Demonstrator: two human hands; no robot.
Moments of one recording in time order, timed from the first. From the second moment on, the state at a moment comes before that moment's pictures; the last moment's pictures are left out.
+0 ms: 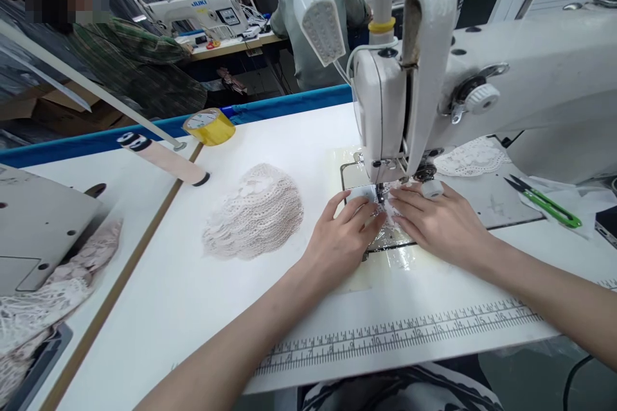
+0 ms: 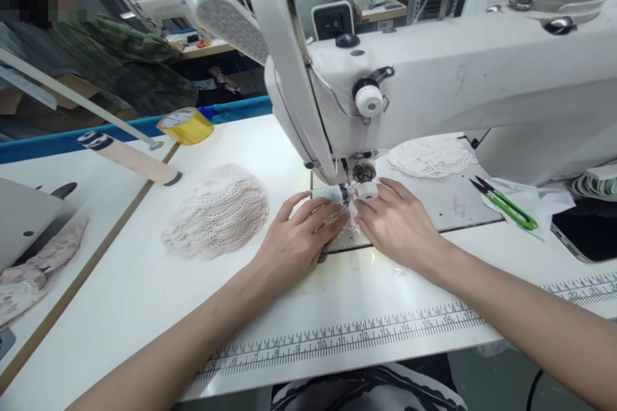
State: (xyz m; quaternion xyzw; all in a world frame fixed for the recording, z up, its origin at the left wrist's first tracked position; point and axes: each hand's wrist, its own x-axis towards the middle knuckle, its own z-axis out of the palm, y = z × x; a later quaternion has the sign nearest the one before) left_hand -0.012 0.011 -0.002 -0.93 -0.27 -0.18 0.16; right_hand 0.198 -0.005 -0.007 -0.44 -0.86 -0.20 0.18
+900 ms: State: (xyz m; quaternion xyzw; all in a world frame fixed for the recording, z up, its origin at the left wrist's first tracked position) left_hand -0.013 0.013 -0.004 -0.93 -0.26 -0.20 0.15; right_hand 0.198 -0.008 -0.006 -0.35 -0.89 -0.14 0.25
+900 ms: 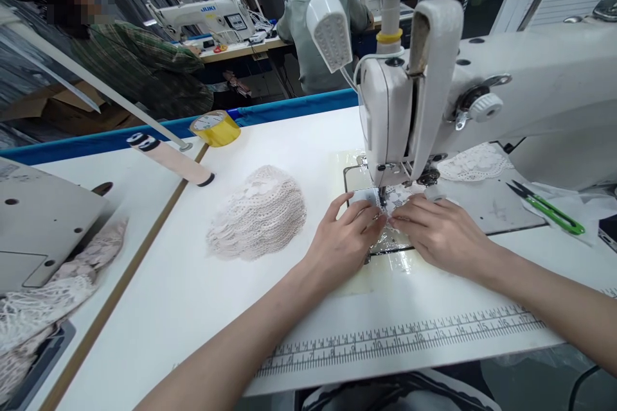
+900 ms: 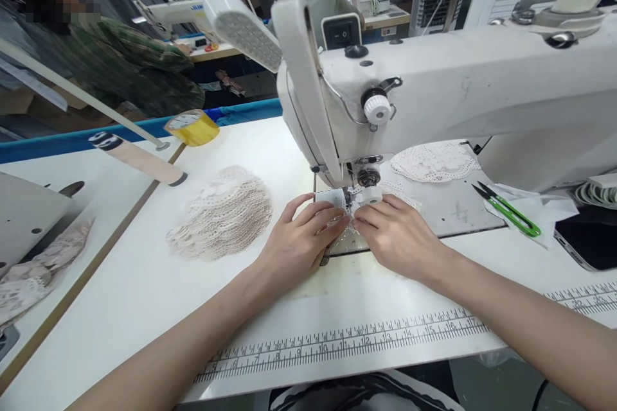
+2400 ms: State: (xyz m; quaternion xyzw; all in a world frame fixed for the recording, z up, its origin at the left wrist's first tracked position) left_hand -0.014 0.018 -0.006 -0.93 -0.28 -0.20 0.15; right_hand 0.197 -0.005 -0.007 -0.36 -0.89 -0.18 0.23
